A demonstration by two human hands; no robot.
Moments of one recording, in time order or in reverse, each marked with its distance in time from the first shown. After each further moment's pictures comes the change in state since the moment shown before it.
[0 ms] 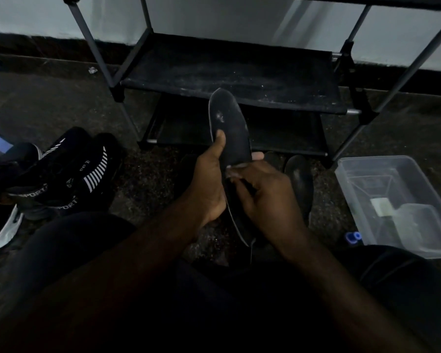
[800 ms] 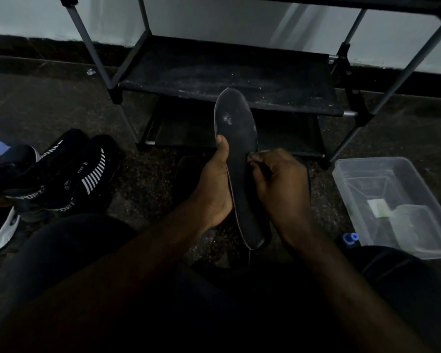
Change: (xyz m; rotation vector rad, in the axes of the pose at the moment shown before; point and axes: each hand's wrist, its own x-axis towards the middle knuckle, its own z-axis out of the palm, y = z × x) left_hand 0.004 -0.011 0.007 -0.059 -0.040 0.062; right_hand 0.012 0.019 -0.011 -0.110 0.133 0.136
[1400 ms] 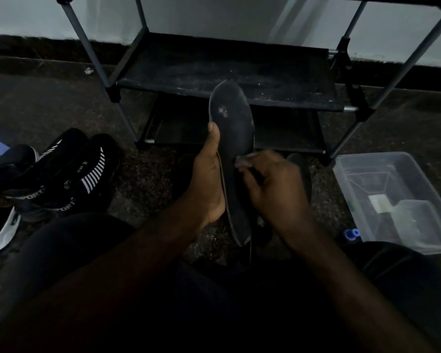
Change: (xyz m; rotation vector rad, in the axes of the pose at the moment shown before) left_hand -0.007 0.012 -0.002 0.018 -0.061 0.048; right_hand -0.005 -0.010 -0.002 0.113 -0.087 -0.097
